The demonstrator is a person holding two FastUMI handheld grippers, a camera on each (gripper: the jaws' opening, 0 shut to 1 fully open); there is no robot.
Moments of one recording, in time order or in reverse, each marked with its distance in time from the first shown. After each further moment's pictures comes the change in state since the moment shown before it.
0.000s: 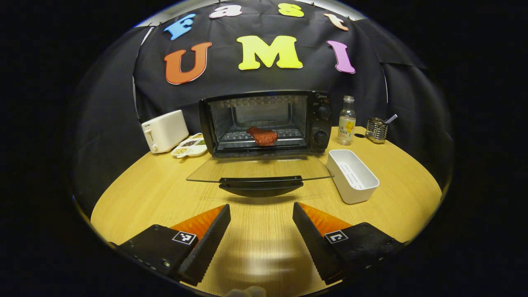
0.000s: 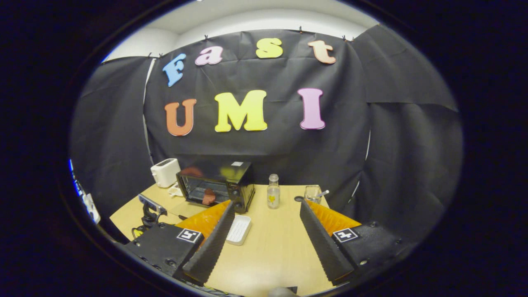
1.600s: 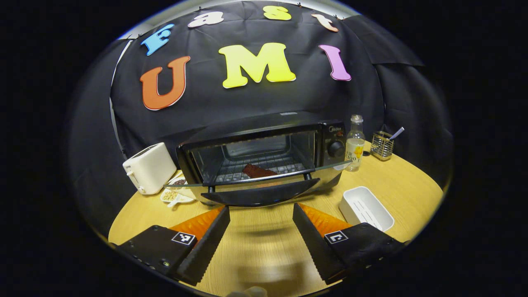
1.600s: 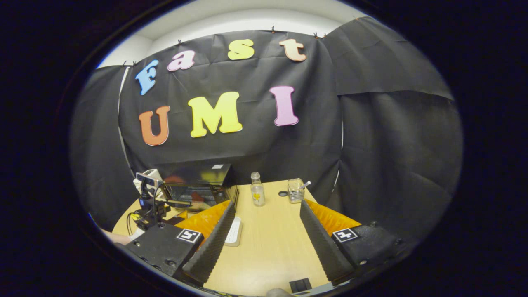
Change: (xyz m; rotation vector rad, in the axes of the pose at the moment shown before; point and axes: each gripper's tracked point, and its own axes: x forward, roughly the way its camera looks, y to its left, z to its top) left arm 0.058 0.013 0.132 0.097 -0.126 -0.044; right arm -0.015 -0.009 -0.012 0.120 -0.001 -0.154
